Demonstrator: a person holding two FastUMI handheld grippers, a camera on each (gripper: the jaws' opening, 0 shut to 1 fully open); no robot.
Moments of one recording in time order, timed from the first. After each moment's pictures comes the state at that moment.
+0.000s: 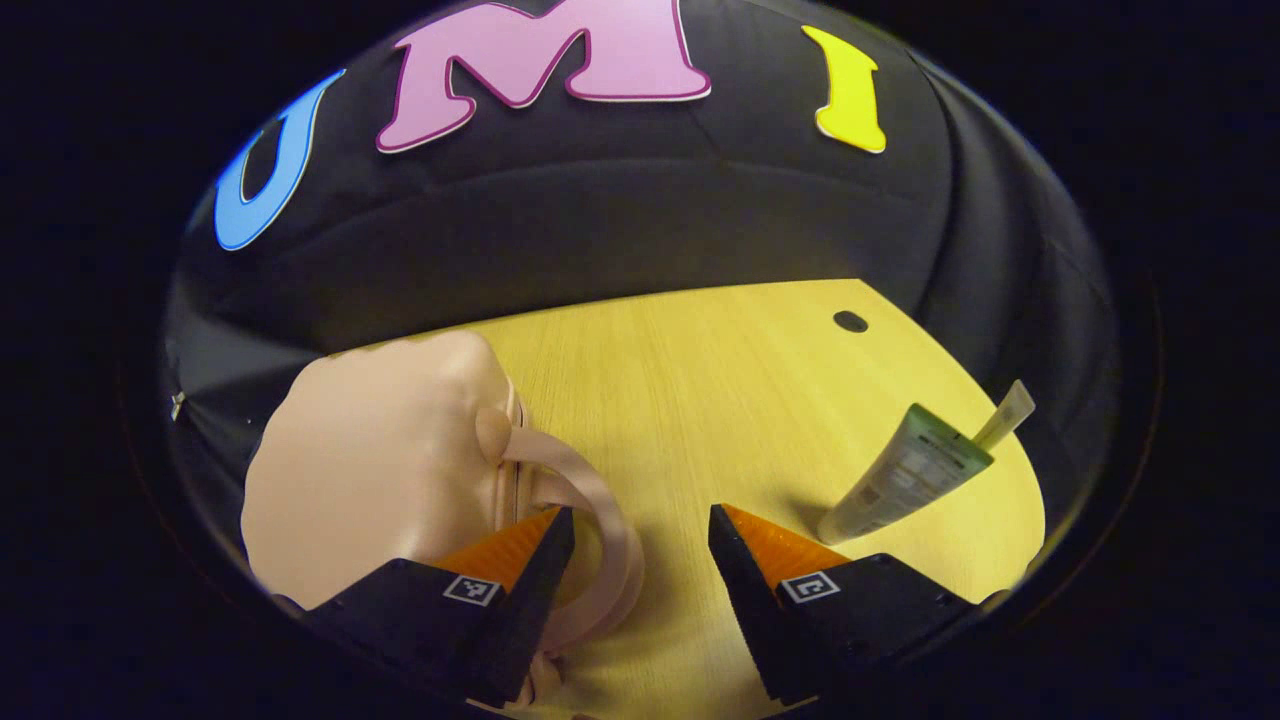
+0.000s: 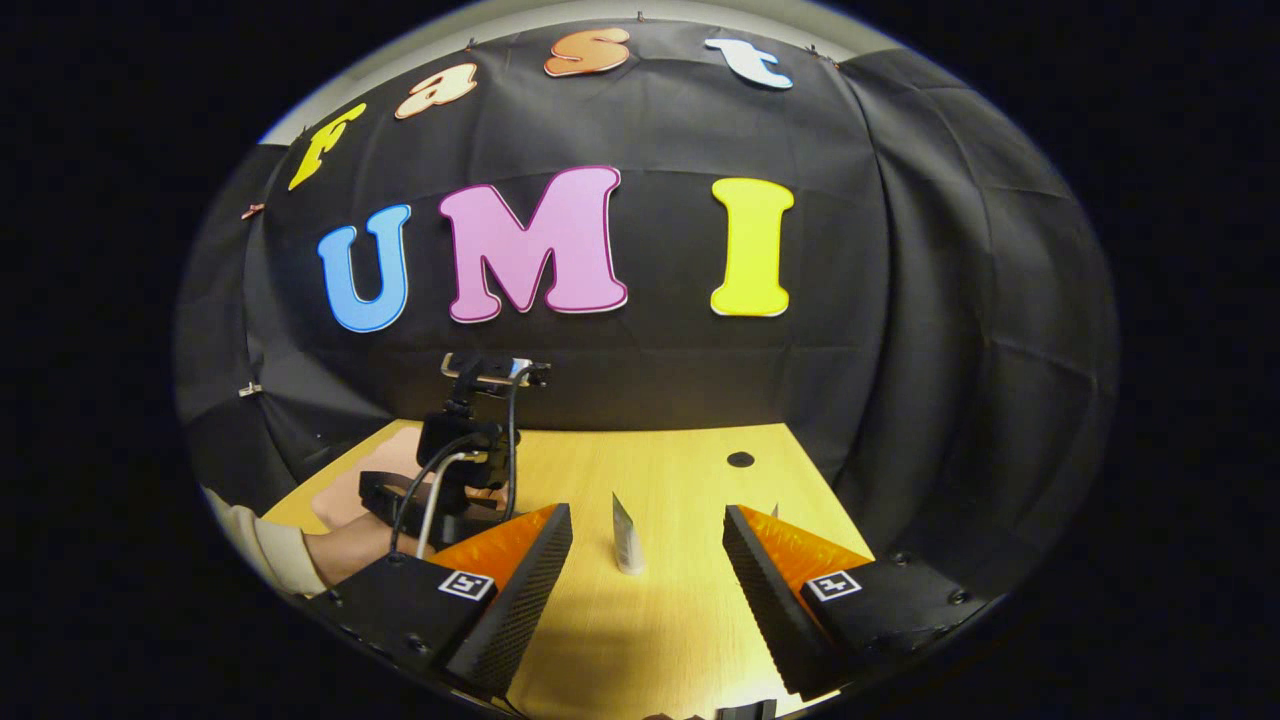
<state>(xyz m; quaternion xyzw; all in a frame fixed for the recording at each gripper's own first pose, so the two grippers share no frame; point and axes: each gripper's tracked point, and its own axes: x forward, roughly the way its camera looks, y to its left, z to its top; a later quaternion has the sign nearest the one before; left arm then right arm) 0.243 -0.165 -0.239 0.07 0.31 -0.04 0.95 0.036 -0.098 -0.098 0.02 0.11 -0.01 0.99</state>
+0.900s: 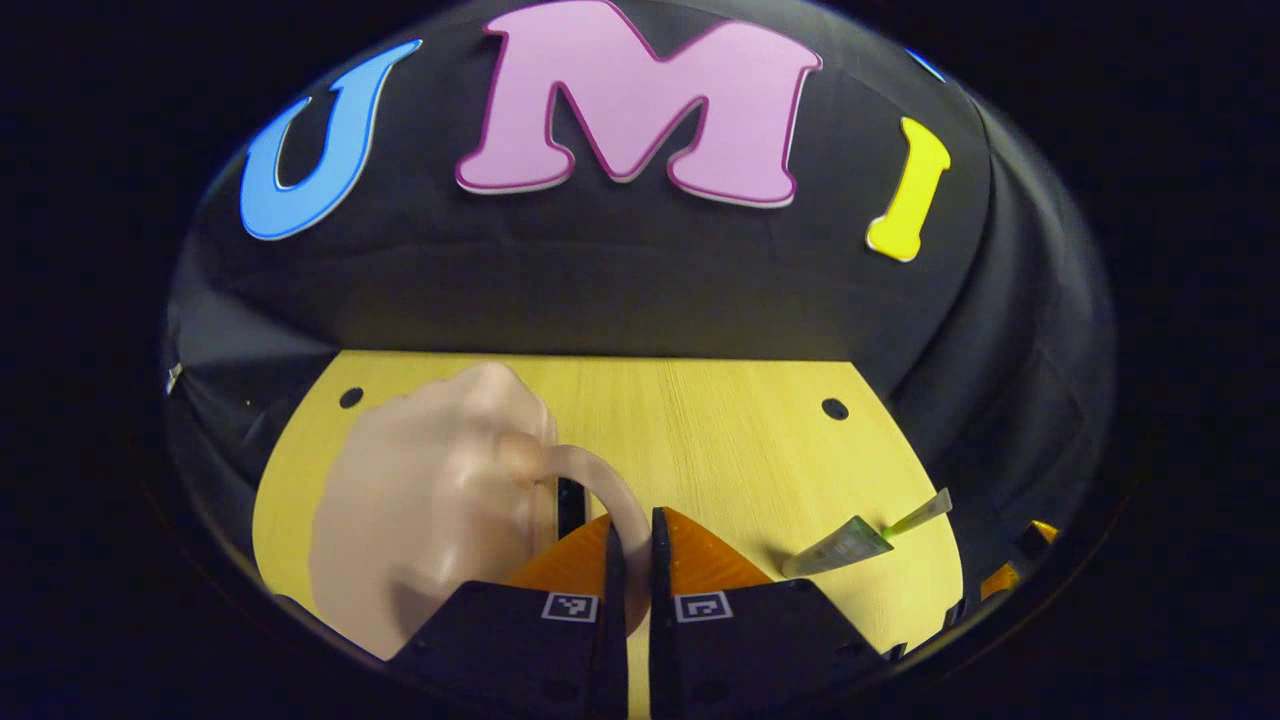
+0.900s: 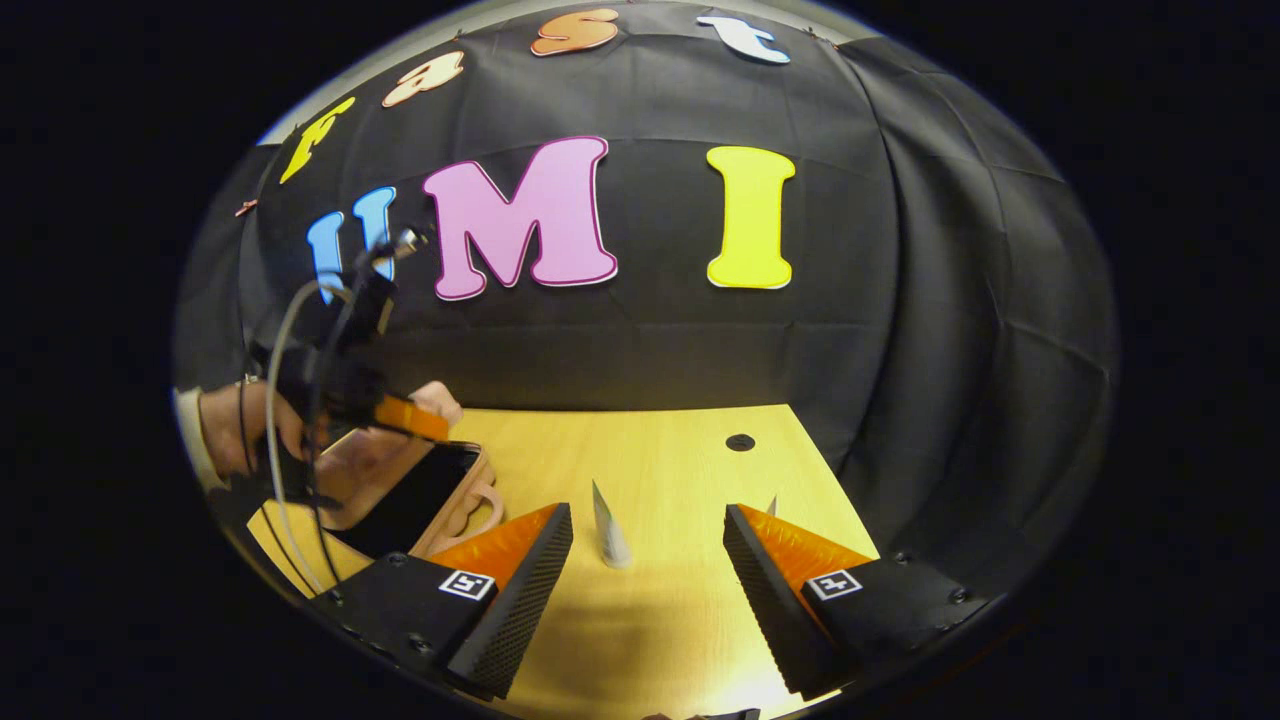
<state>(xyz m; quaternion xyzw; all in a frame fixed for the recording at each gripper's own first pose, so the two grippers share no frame) 0.232 -0.084 -0.073 -0.03 0.26 -0.08 0.96 0.053 -0.109 -0.104 0.02 0.13 -0.01 0.99</state>
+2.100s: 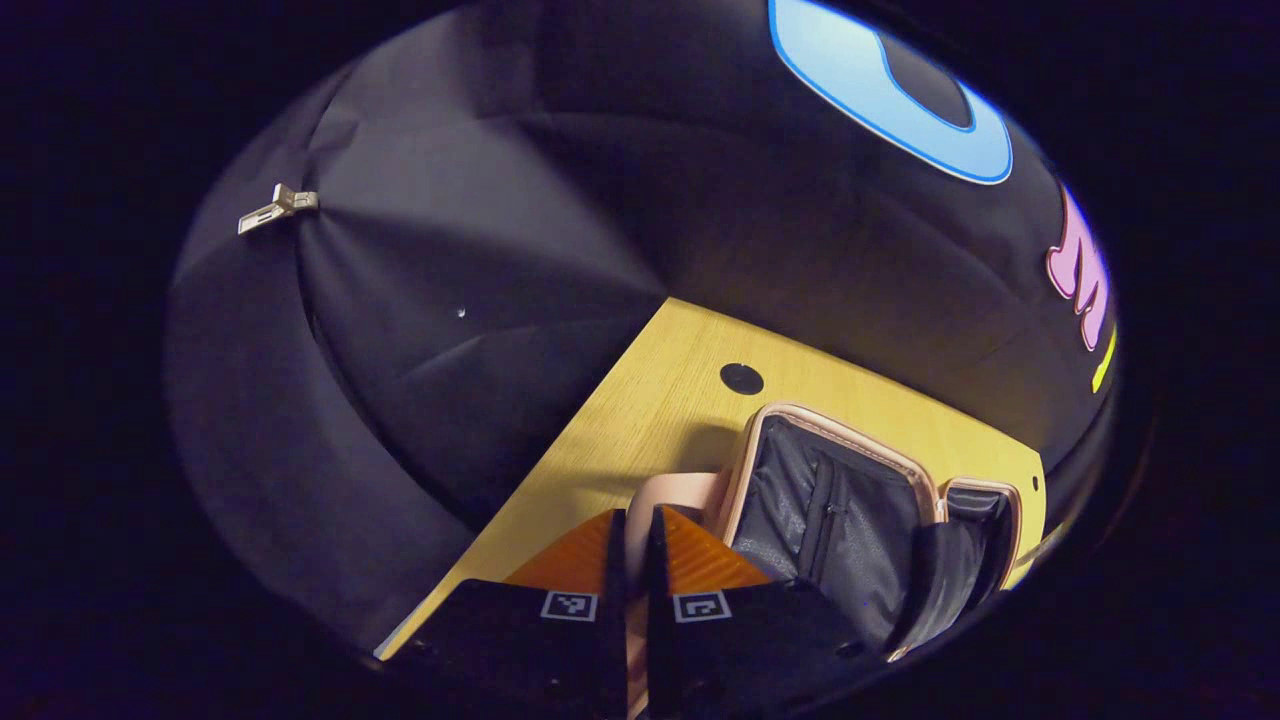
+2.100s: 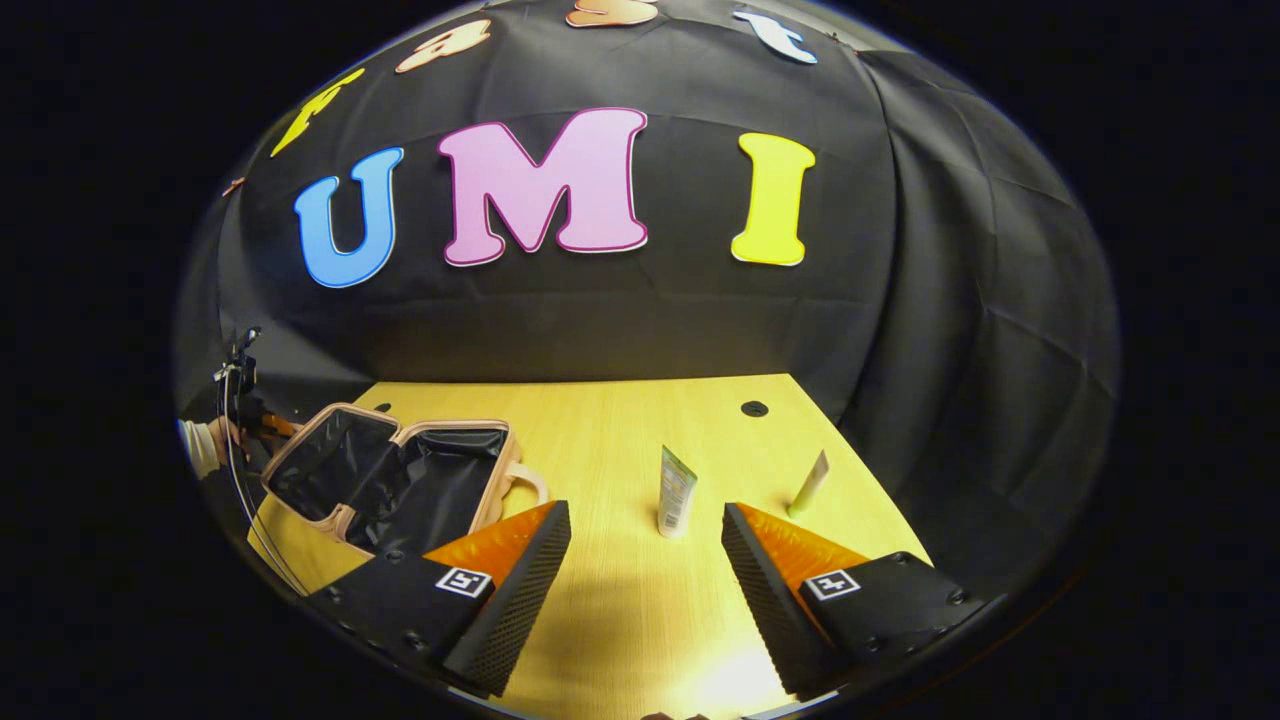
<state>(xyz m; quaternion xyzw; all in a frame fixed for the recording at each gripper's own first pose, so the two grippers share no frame) 0.271 0.438 -0.243 -0.14 0.29 0.14 0.94 0.039 -0.031 -0.124 0.00 0.17 -0.08 0.98</state>
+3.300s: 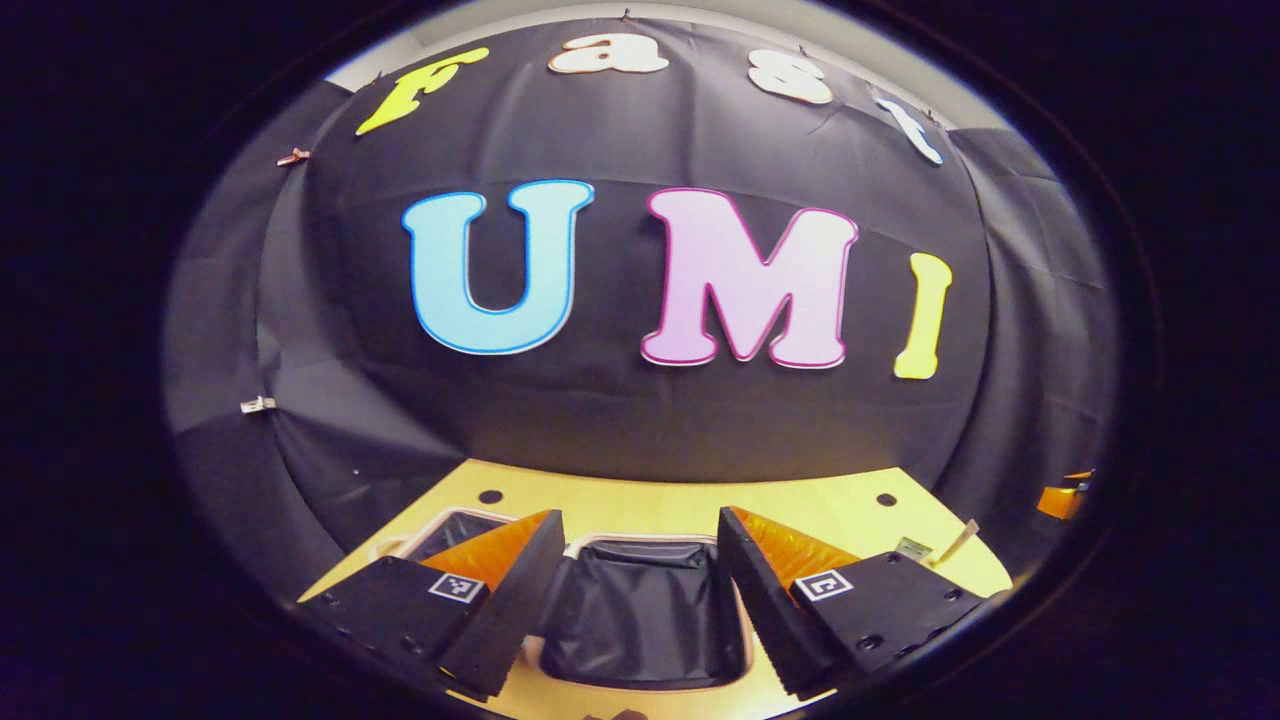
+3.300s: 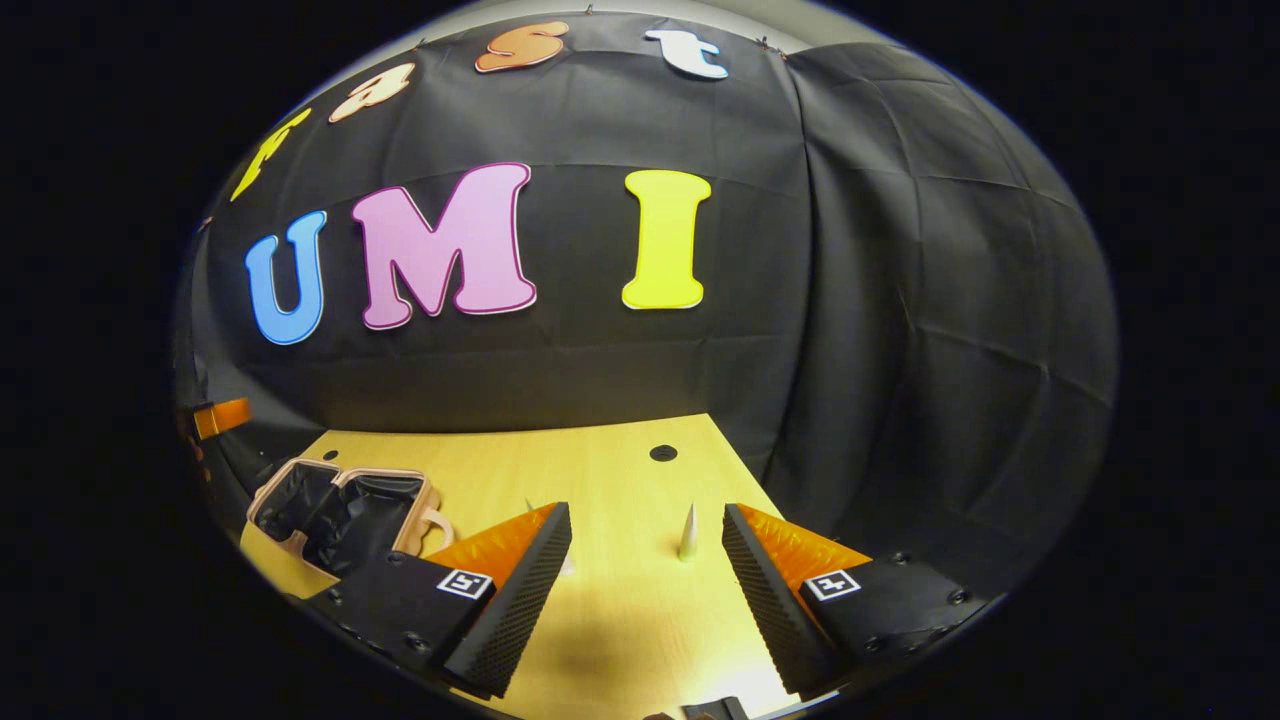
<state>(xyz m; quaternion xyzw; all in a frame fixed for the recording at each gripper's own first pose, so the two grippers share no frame) 0.126 -0.010 -0.026 -0.03 0.04 -0.01 1.00 0.034 -0.176 -0.076 0.03 0.11 -0.13 0.99</state>
